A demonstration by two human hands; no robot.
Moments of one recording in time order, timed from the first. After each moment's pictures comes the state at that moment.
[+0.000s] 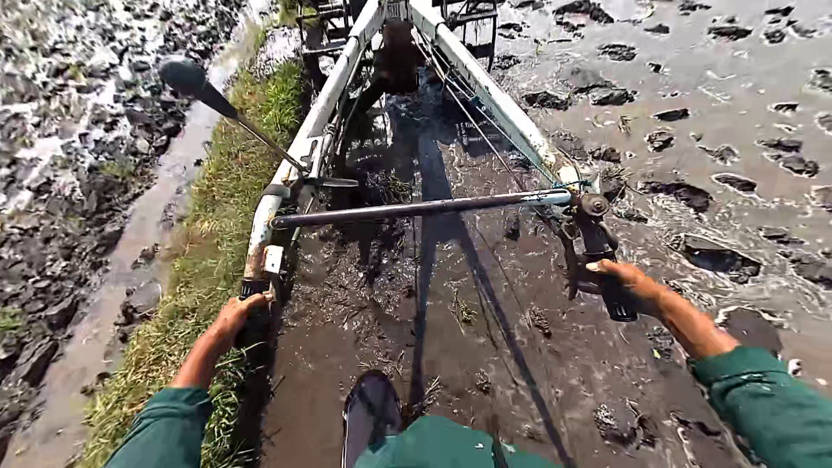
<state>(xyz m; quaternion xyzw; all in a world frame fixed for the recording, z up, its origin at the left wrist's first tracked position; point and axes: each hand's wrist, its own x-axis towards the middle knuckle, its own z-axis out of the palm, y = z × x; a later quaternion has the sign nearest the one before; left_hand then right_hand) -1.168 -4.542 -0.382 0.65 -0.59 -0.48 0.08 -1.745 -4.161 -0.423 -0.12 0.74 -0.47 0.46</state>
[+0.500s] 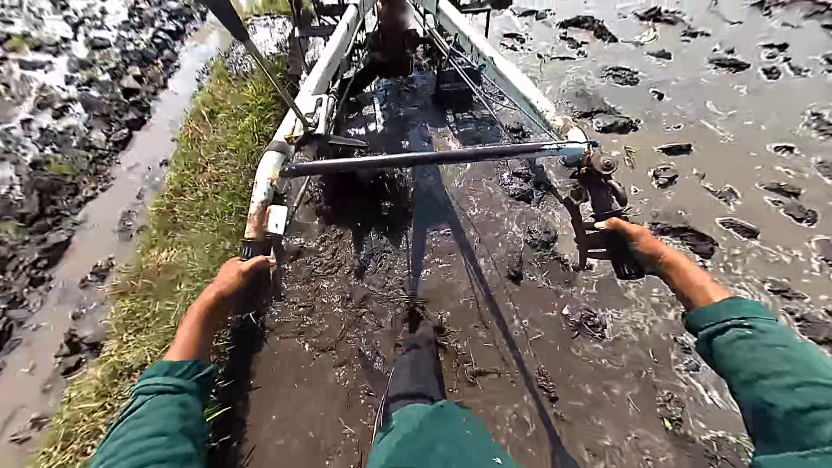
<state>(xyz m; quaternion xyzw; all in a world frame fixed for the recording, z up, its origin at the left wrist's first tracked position) -1.353 -4.765 -0.380 0.63 -0.61 -0.47 0.09 -1.945 -4.386 -0.422 -0.12 0.77 -0.44 0.44</state>
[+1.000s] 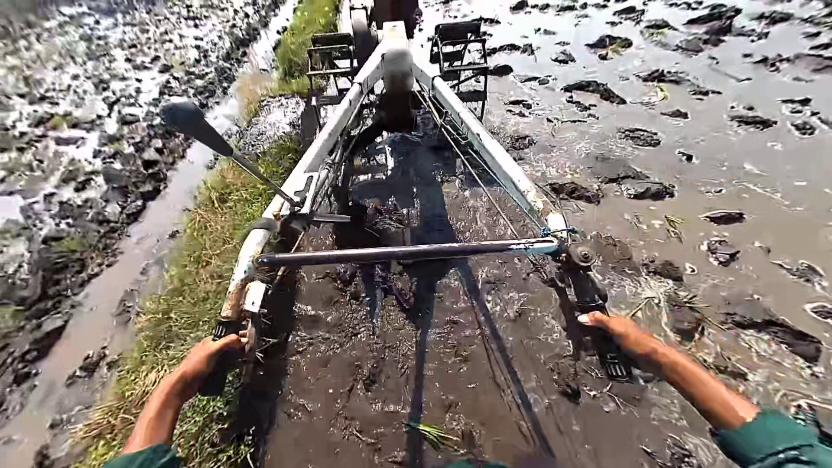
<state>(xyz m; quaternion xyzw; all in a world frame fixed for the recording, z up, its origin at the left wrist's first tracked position) -1.418 -5.058 -0.381 0.63 -0.56 -0.54 0.09 -1.988 -4.646 -0.425 -0.11 0.76 -0.45 0.46</state>
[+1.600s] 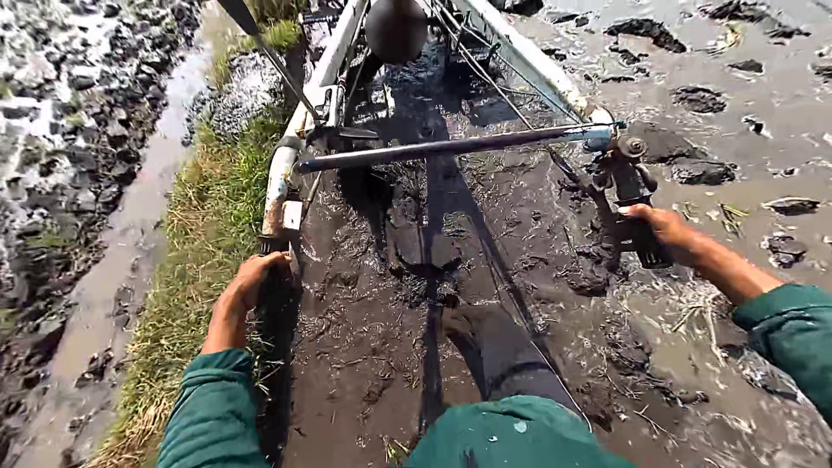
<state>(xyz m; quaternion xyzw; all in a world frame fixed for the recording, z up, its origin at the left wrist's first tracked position) -1.626 -5.309 -0.394 0.61 -0.59 -0.51 0.11 -2.200 -4.907 -0.434 -0.10 0.81 -0.44 0.39</state>
